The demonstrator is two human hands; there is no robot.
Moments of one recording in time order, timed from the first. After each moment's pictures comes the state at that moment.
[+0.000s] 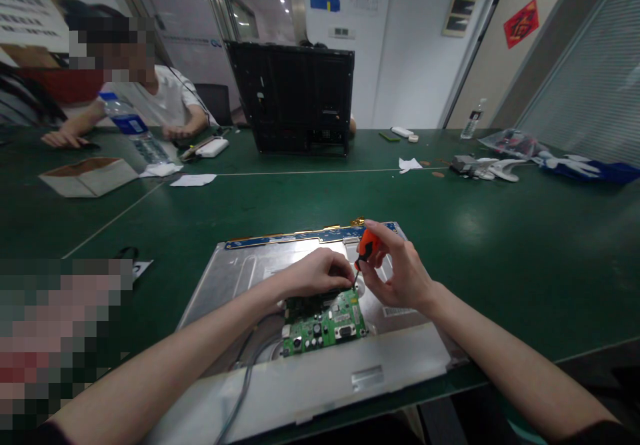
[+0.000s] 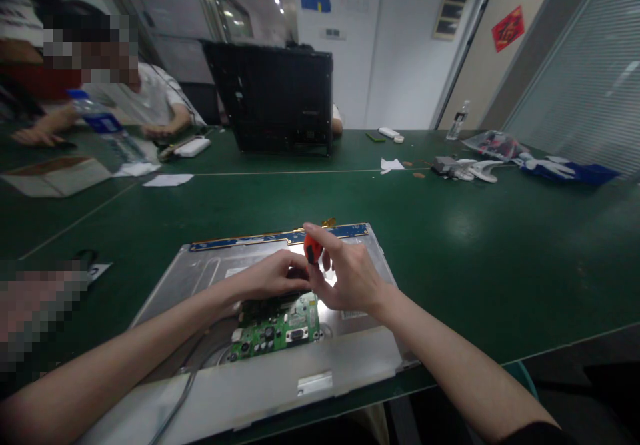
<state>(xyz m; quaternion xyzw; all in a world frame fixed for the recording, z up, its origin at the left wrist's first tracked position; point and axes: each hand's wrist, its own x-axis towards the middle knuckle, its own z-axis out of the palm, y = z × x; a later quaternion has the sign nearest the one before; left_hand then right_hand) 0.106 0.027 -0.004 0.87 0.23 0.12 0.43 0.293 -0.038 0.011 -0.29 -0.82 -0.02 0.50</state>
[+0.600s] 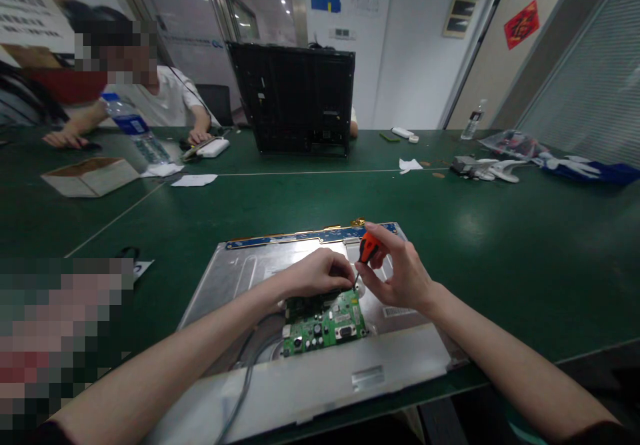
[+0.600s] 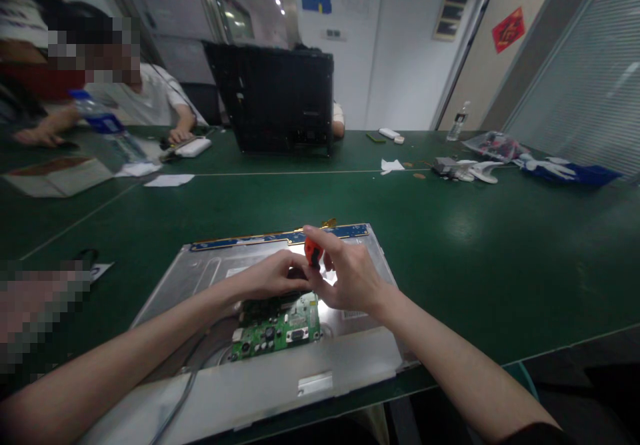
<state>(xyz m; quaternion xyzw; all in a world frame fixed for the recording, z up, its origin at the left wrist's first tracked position) 0.105 0.027 -0.006 0.86 0.24 0.12 0.44 0.291 -0.038 0.012 -0.28 -0.81 -0.05 0.51</state>
